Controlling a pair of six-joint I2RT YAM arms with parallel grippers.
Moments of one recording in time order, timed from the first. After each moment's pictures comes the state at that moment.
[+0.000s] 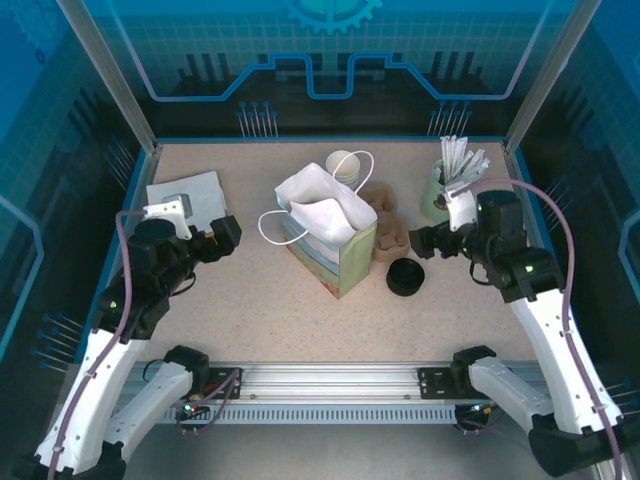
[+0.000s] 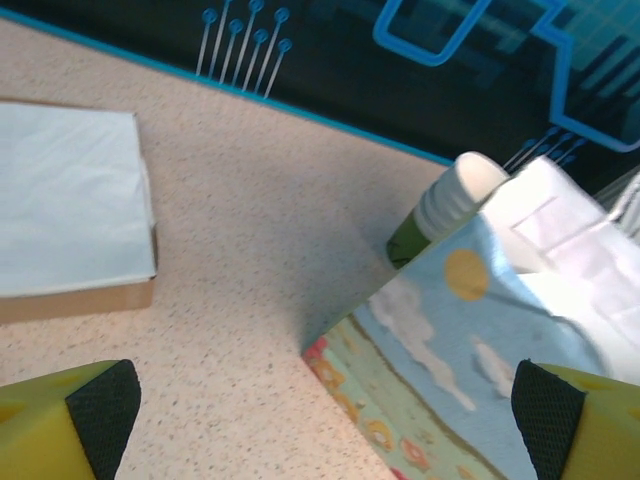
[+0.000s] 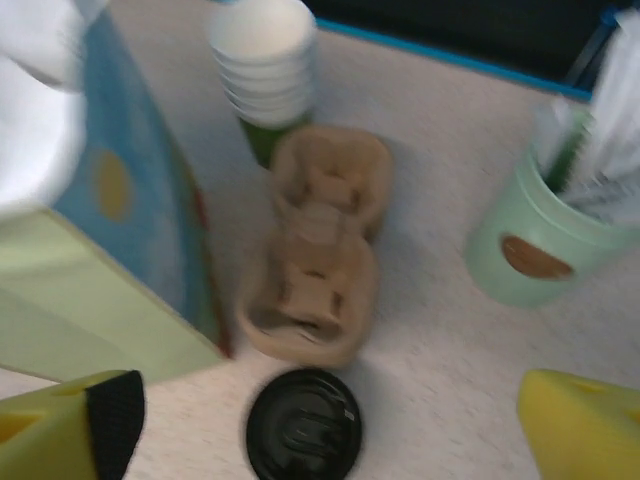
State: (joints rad) left arm -0.26 0.69 0.94 -0.70 -0.07 -0.51; right arm 0.20 0.87 1.06 -0.85 -0.12 -0.08
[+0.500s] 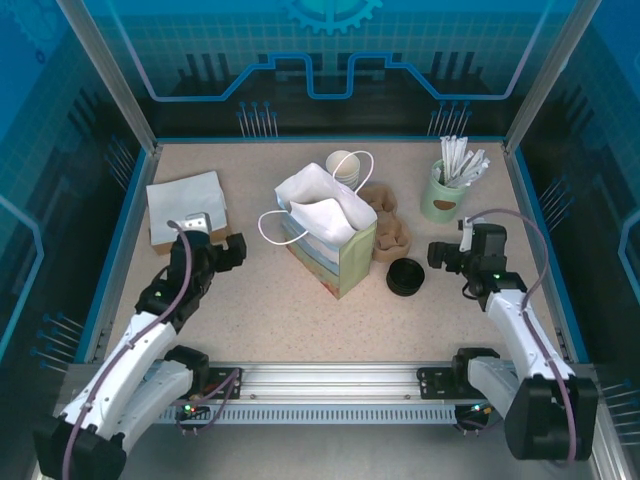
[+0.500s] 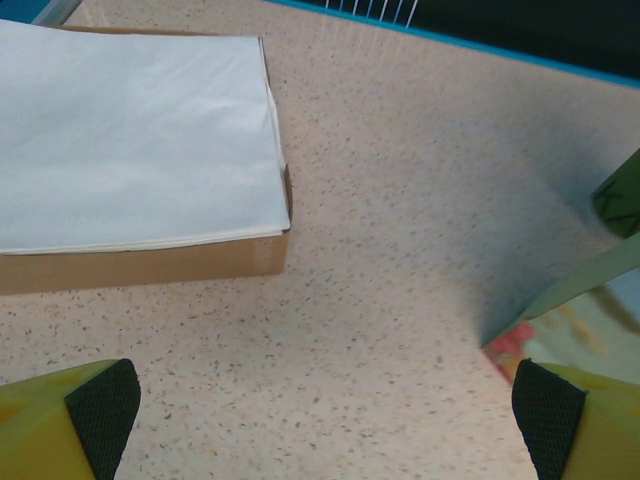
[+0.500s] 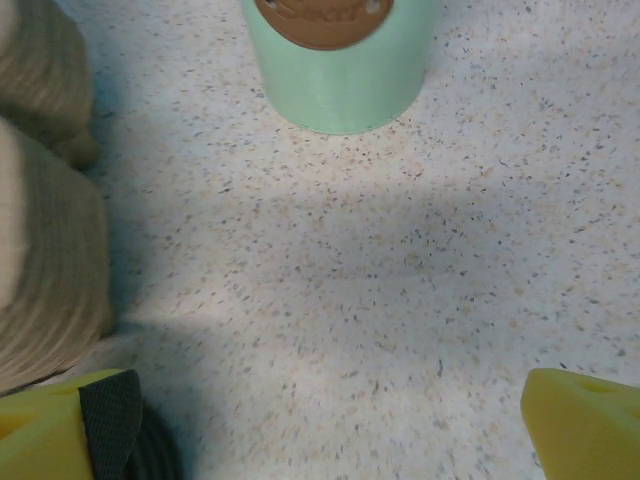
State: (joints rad) left arm -0.25 0.76 0.57 -0.39 -0.29 -0.37; right arm -0.05 0.98 0.52 -0.30 -0.01 0.08
